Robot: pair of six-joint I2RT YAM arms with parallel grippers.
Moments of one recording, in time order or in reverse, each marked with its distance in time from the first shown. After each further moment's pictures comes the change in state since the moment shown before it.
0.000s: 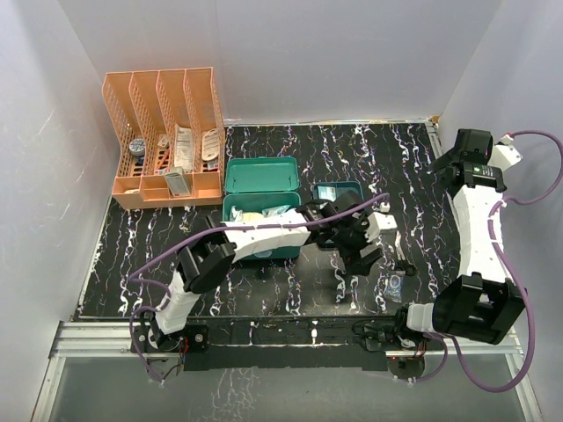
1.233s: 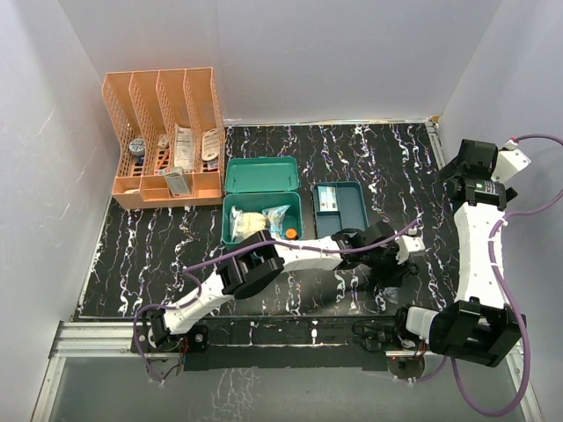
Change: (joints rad) left arm -0.124 0.384 0.231 0.362 -0.040 -0.170; right arm -0.011 -0.132 -0.087 0.029 0.076 -0.126
